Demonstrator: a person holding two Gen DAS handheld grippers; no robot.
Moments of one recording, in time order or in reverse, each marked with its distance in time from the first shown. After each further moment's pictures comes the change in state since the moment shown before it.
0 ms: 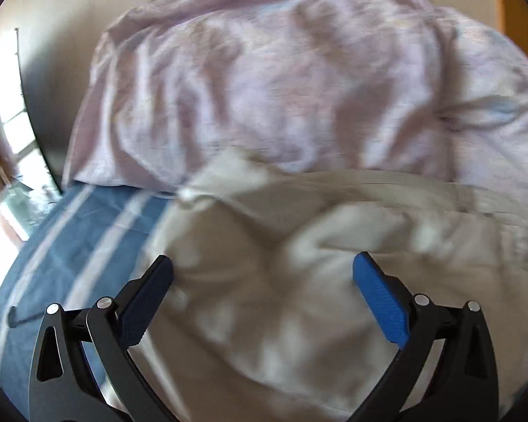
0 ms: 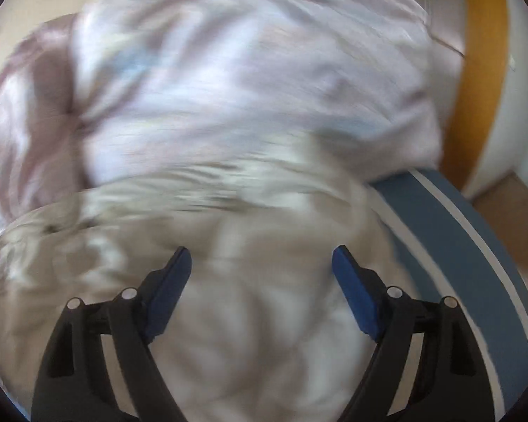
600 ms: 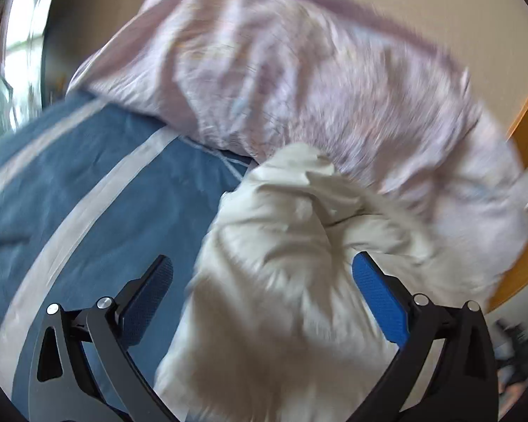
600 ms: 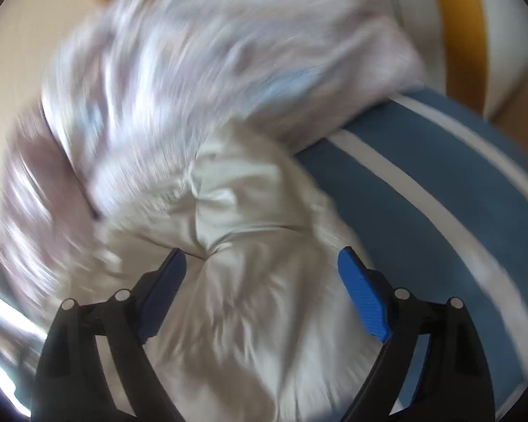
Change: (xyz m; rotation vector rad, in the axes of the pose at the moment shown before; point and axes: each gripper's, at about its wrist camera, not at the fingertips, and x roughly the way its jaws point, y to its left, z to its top) left arm -0.018 0.119 -0.035 -0.390 0.068 -0.331; right arm -0.014 -0.132 -0.011 0.427 0.051 0.340
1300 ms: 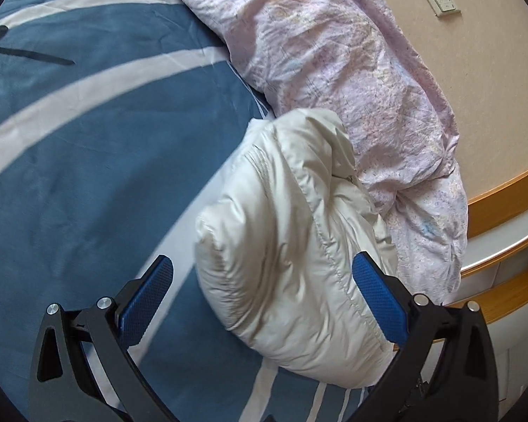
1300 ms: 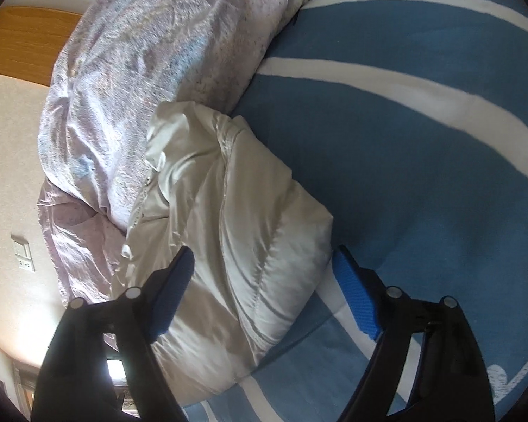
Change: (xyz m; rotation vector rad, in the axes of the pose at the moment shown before) left arm -0.023 0.032 -0.069 -0.386 0.099 -0.206; right arm 0.008 -0.044 -0.055 0.324 0.154 0.117
